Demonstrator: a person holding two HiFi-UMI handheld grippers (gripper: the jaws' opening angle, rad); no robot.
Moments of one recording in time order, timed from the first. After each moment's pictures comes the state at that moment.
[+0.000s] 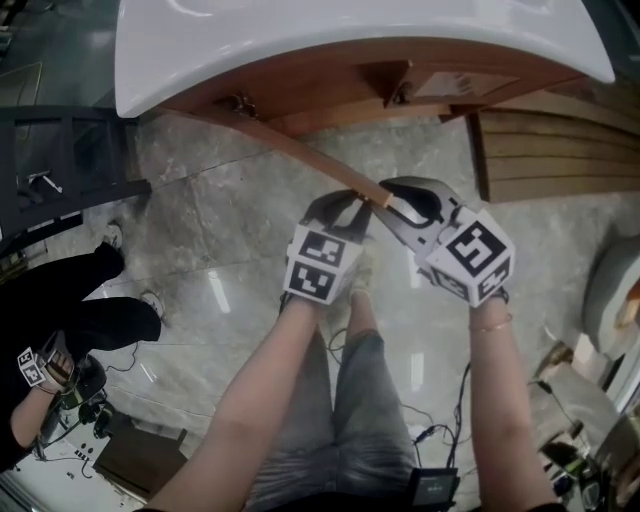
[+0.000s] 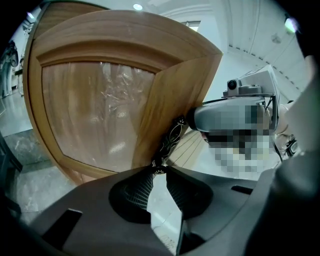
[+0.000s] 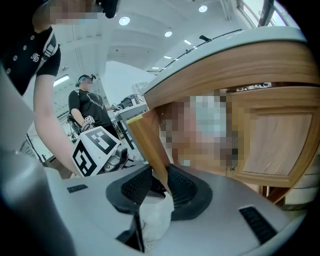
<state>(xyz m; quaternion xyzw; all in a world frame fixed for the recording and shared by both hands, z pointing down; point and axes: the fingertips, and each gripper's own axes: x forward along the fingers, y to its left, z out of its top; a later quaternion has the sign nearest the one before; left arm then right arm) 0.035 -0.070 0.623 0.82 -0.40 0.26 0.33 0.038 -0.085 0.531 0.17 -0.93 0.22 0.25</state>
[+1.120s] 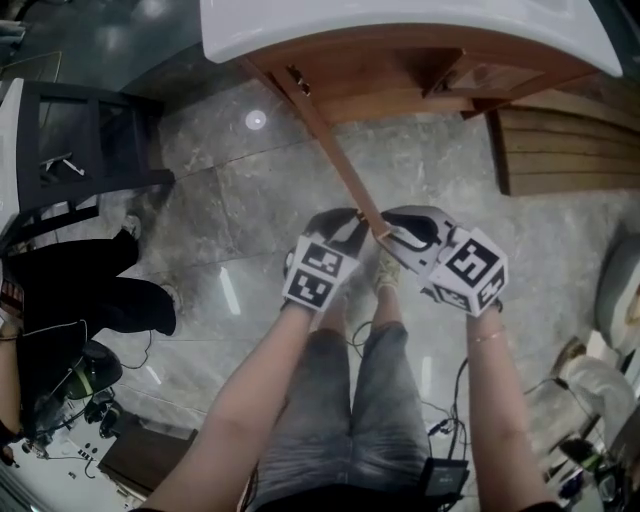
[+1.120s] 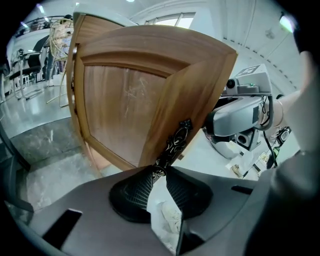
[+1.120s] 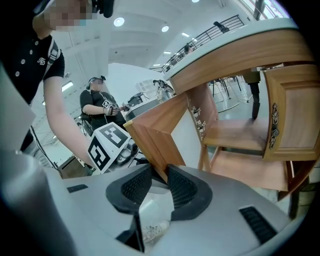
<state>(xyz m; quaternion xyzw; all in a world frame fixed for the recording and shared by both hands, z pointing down) -0.045 0.018 0.630 0.82 -0.36 0.31 0.33 -0.030 0.014 0.537 0.12 -0.93 0.26 0.24</state>
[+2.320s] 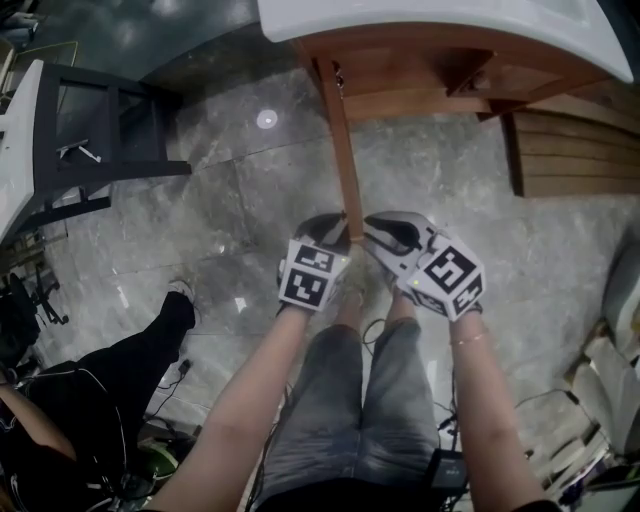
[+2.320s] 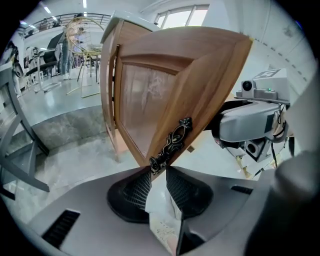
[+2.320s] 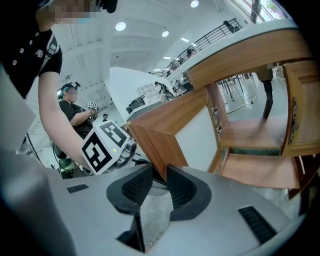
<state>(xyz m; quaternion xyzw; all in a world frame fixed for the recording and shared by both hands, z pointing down) -0.128 0.059 0.633 0.76 -0.41 0.34 0.37 -0.105 0.051 0.536 0.13 -0.93 0.27 0.22</state>
